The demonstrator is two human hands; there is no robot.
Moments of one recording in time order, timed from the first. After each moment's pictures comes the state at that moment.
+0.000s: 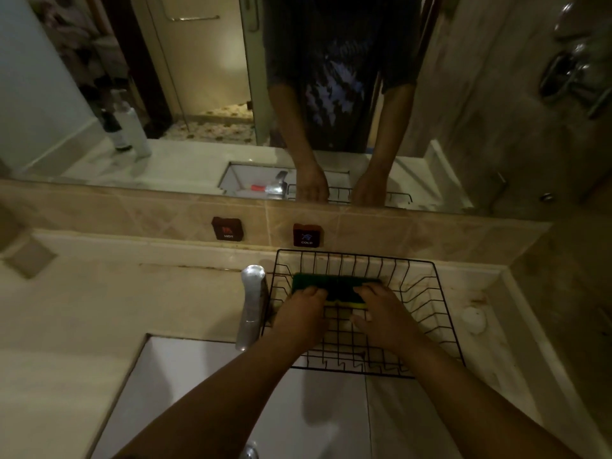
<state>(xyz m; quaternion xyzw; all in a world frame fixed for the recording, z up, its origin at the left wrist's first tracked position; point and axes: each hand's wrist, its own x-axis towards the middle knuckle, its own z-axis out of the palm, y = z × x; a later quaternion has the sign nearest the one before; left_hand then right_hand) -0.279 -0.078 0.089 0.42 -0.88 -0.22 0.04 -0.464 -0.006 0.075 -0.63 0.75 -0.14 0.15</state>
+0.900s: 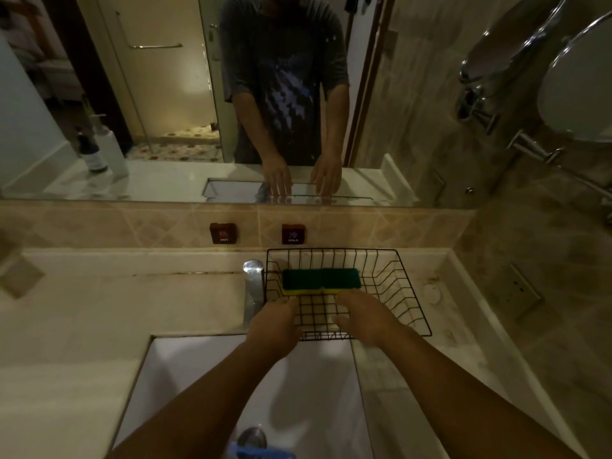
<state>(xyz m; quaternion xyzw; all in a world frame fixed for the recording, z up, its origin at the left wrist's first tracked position) -0.201 -0.031 0.113 0.41 -0.88 -0.22 0.10 -0.393 0.055 0.139 -0.60 0.77 -0.12 0.15</state>
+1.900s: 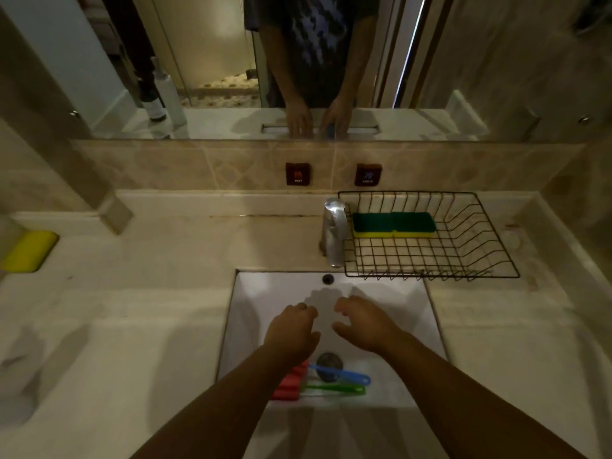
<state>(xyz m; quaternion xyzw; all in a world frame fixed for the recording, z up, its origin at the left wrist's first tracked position) -0.038 -0.001 0.047 0.42 -0.88 -0.23 -0.05 -0.207 0.063 0.051 -0.59 0.76 -0.09 0.26</state>
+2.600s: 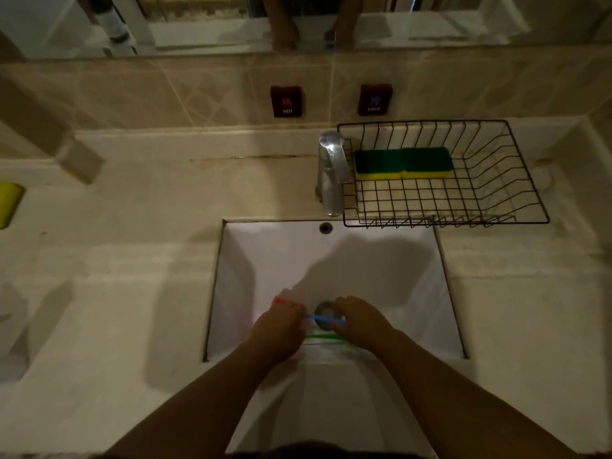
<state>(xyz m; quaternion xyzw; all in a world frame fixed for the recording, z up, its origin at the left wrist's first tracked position) -0.002 0.037 -0.012 0.39 -0.87 -0.29 -0.12 -0.191 0.111 -0.037 -0.56 0.73 -0.04 0.38</state>
